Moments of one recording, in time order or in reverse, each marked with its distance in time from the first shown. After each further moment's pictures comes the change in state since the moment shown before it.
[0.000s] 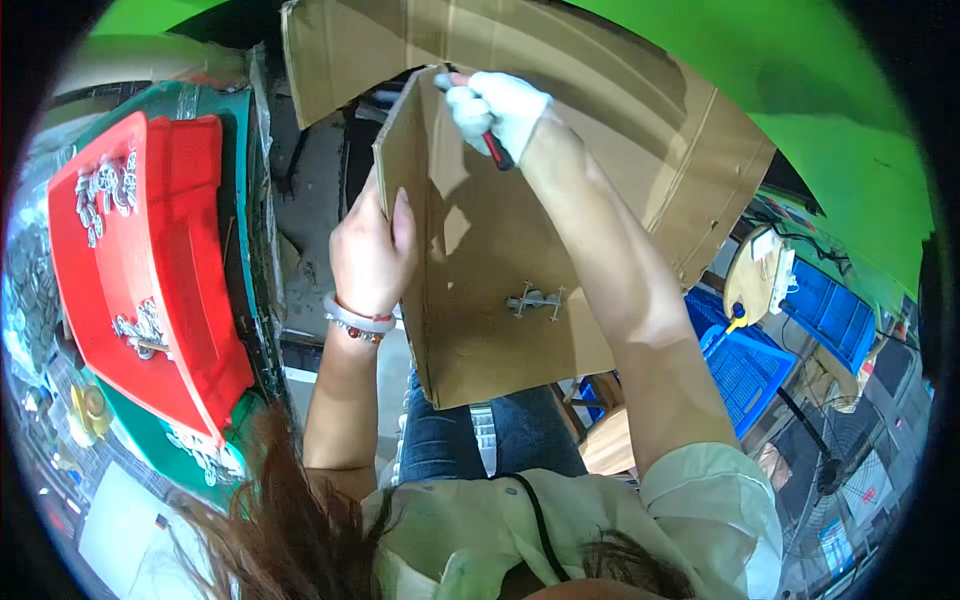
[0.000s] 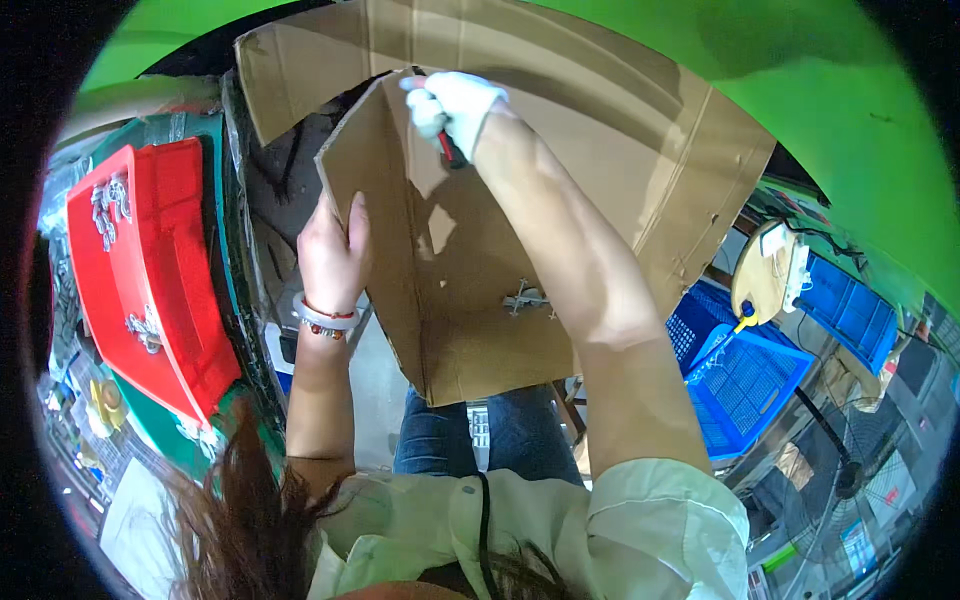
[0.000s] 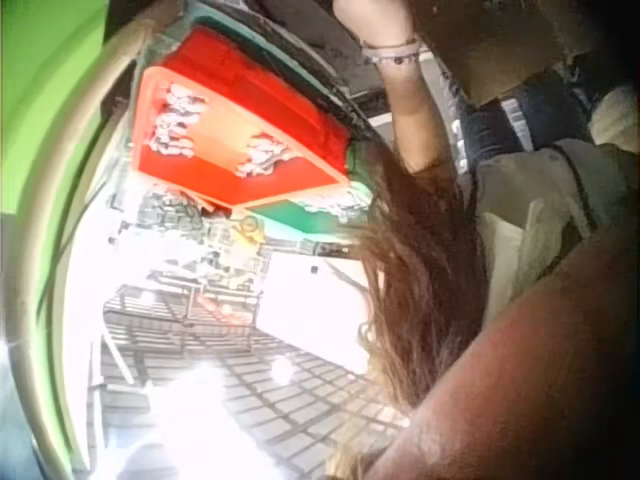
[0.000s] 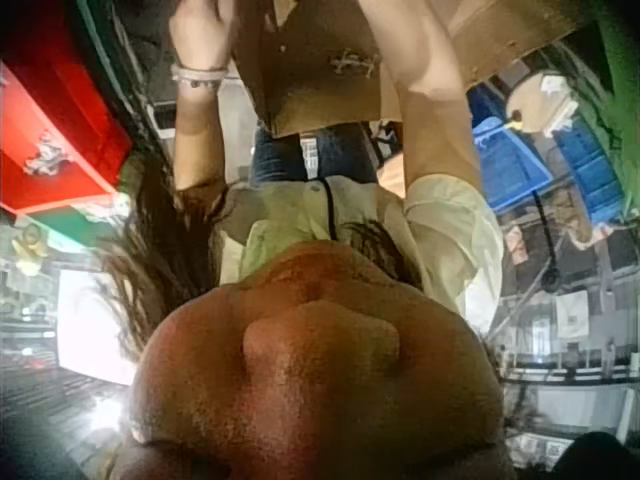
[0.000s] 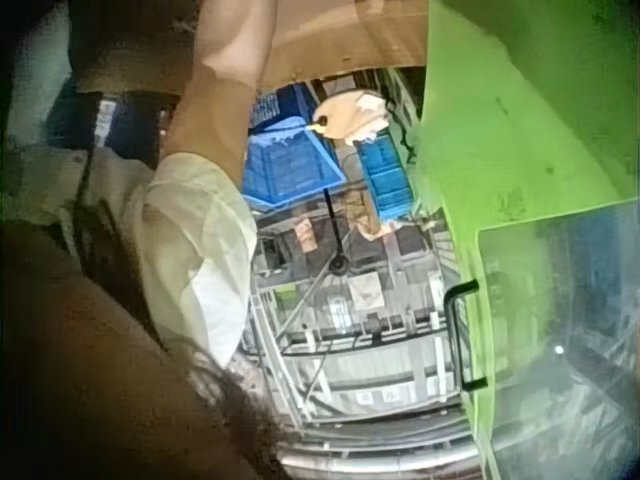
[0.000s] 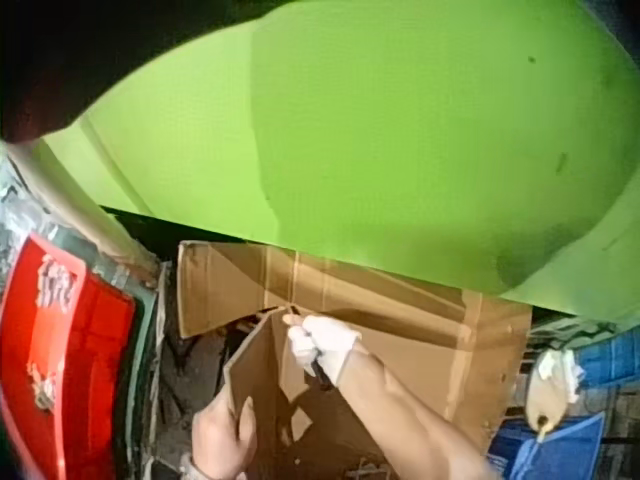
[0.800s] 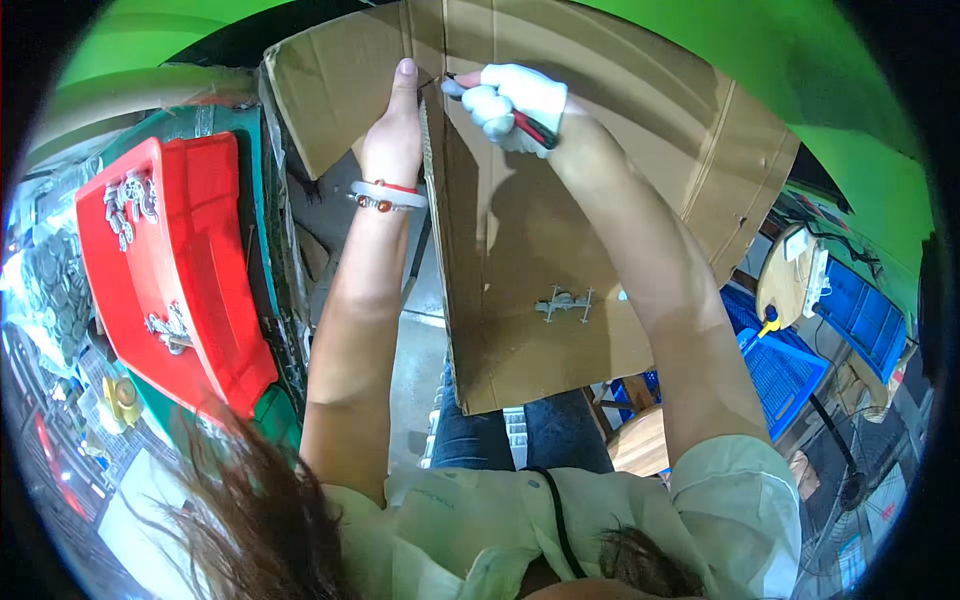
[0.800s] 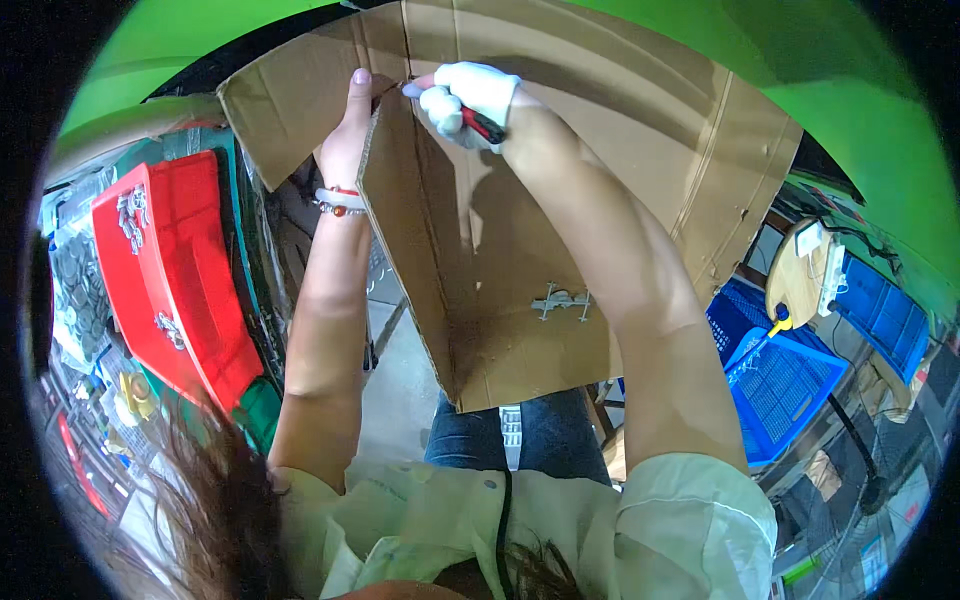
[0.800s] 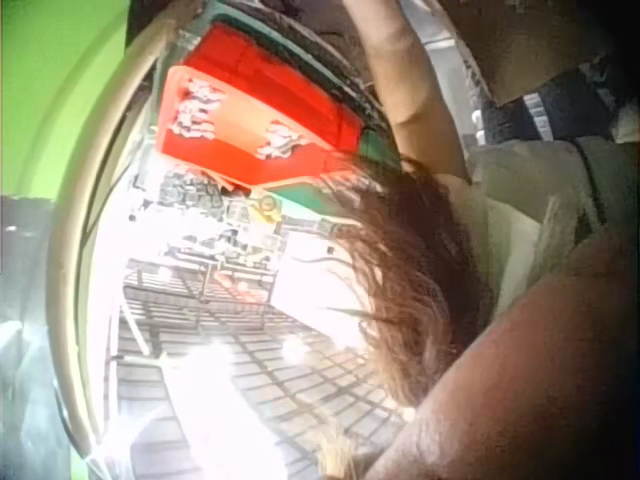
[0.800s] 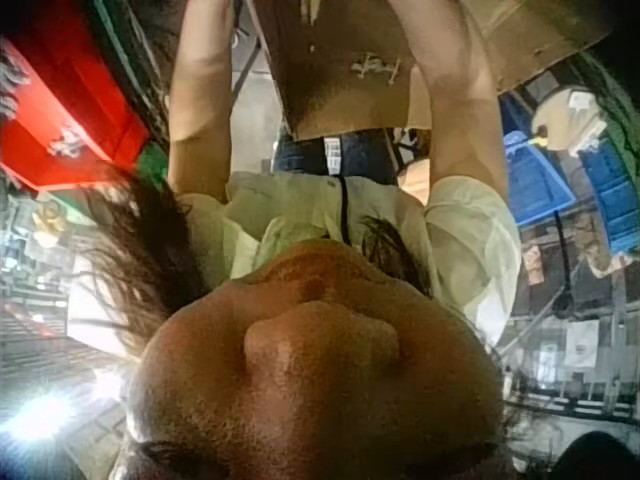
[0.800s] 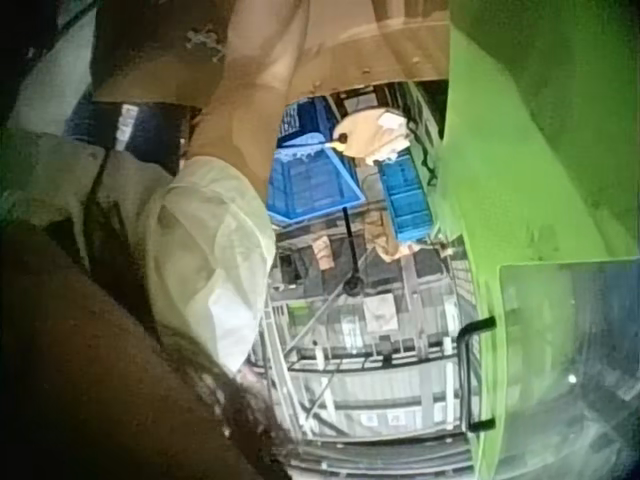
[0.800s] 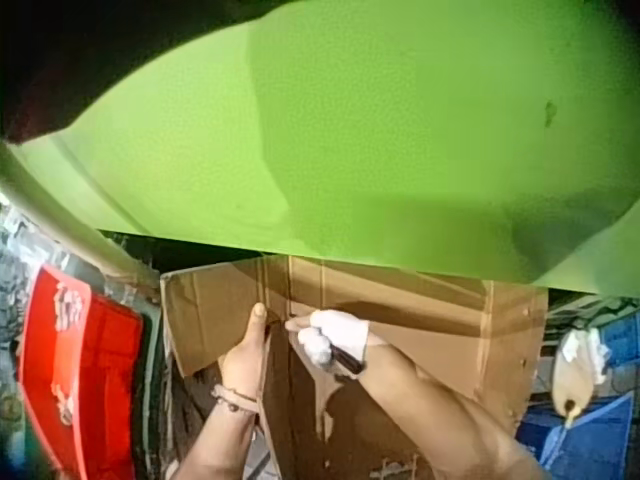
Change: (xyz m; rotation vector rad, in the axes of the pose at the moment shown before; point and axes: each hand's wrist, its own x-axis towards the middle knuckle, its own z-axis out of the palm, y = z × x) left_hand 0.100 0.015 0.042 -0.444 0.297 -0.320; right_hand -0.020 -0.020 0.008 -0.126 -0.085 0.126
